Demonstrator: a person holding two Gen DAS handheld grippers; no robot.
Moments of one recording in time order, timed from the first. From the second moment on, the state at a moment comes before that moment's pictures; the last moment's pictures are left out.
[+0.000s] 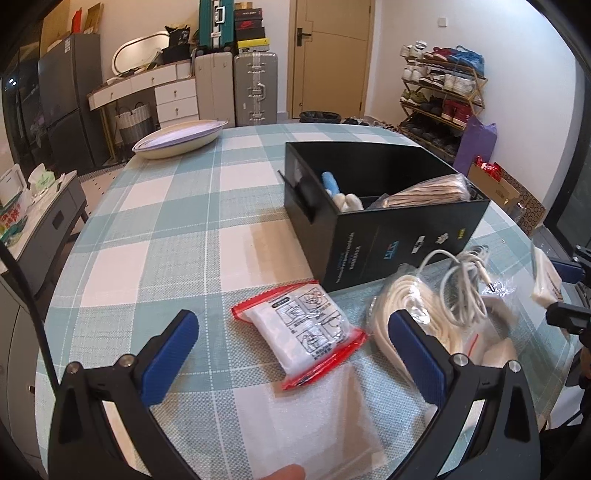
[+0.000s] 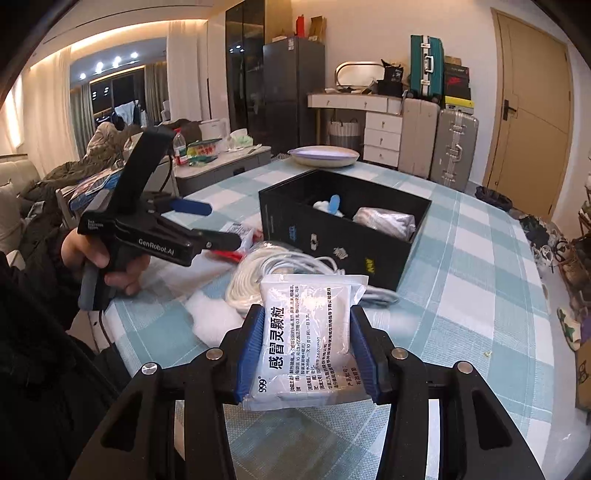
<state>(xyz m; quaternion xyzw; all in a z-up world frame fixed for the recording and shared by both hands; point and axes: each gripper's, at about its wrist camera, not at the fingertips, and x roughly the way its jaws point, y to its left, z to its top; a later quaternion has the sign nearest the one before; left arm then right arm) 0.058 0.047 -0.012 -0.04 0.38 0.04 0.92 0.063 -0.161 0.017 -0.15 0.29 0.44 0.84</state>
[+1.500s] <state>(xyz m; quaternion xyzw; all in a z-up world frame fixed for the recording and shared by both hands) 0.067 0.054 -0.021 -0.05 0.43 0.03 0.90 0.065 -0.160 0.014 -0.15 0.29 0.42 0.84</state>
